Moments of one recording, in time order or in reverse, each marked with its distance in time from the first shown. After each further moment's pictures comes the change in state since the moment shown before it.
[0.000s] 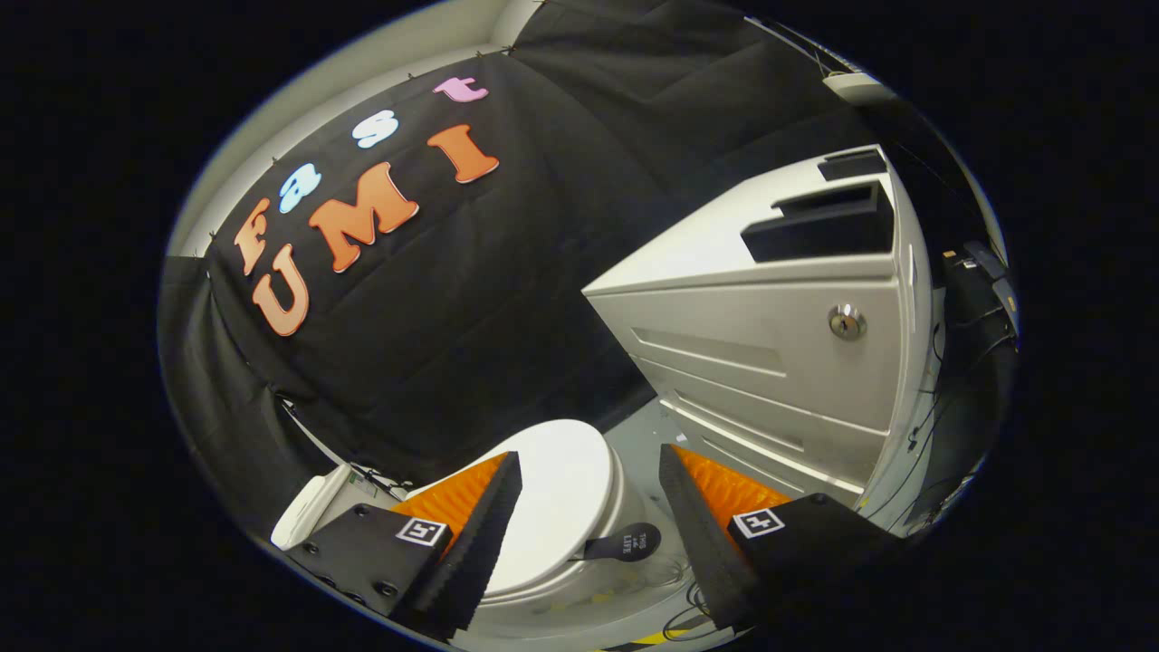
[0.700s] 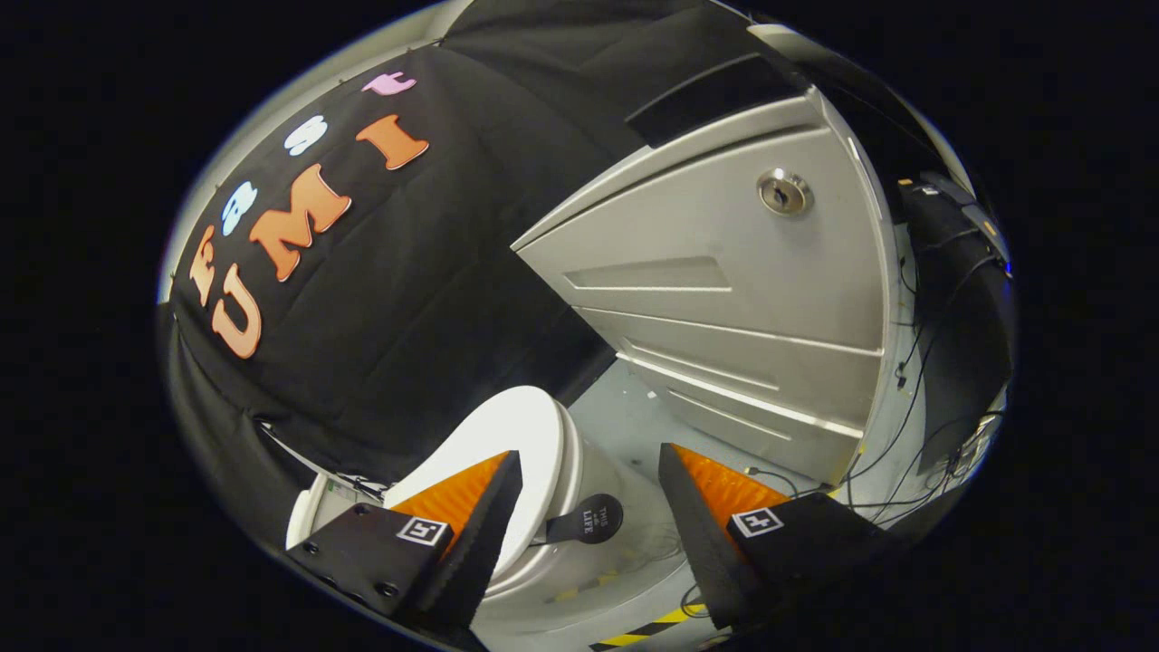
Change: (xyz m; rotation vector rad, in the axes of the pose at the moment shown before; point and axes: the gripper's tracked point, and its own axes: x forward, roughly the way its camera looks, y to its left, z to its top) arm 0.016 -0.028 -0.029 0.178 0.092 -0.065
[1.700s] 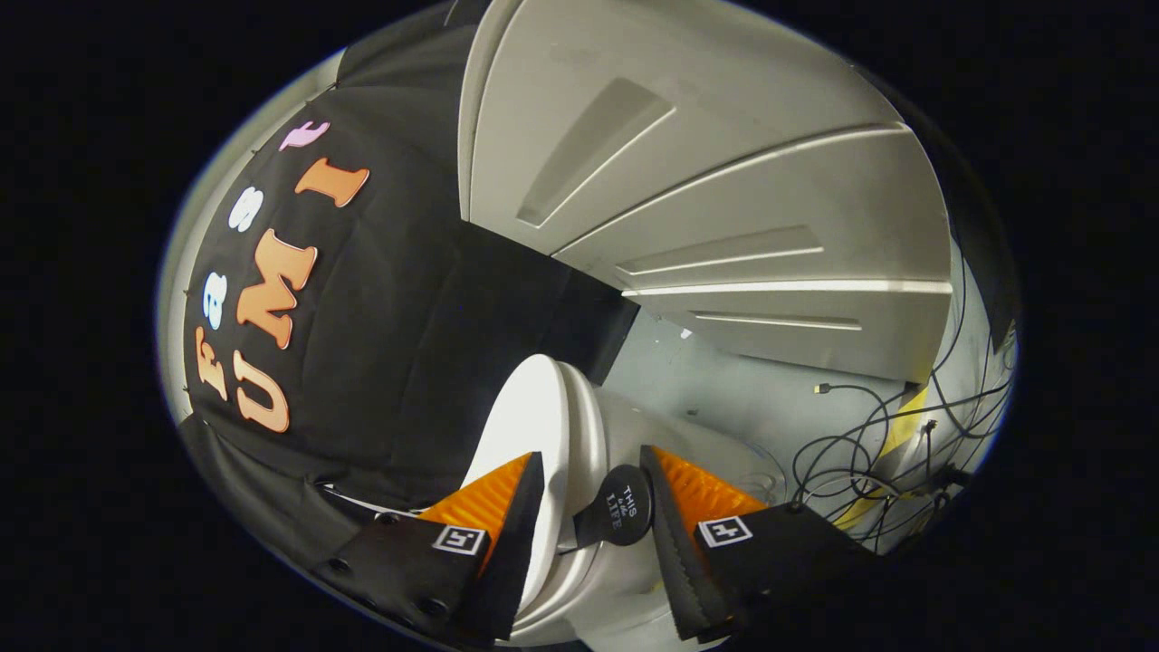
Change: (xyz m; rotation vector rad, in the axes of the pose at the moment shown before) arm 0.057 0.005 -0.043 0.298 0.093 0.122
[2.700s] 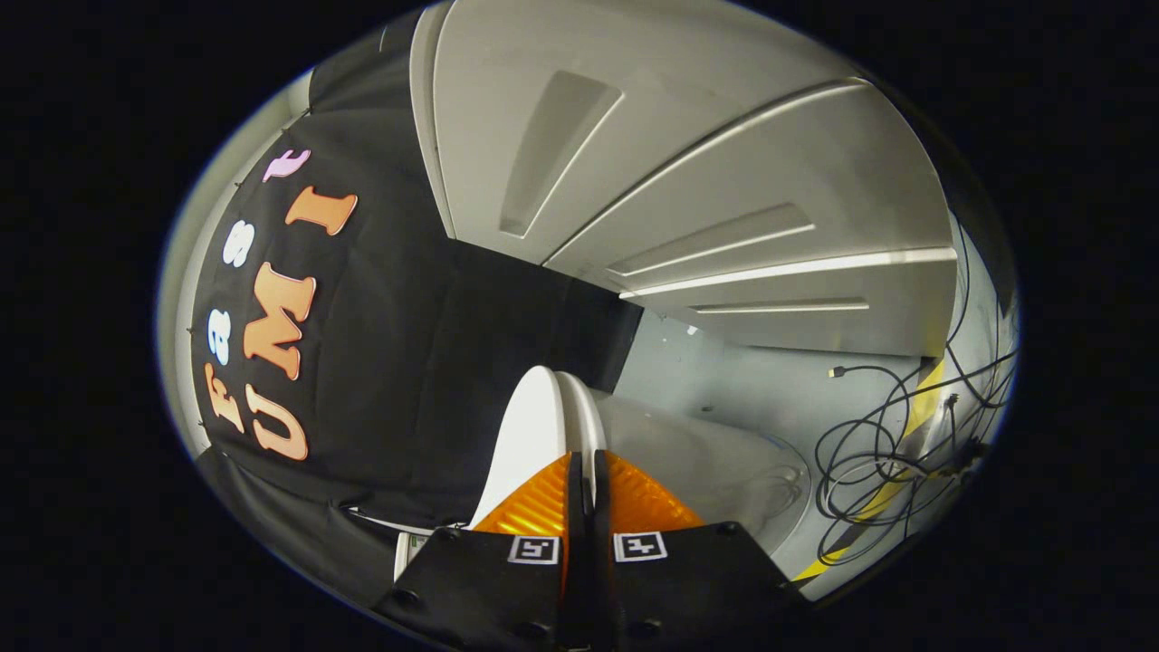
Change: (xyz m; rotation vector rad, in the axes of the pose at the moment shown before) arm 0.001 -0.012 0.008 0.086 -0.024 0.021
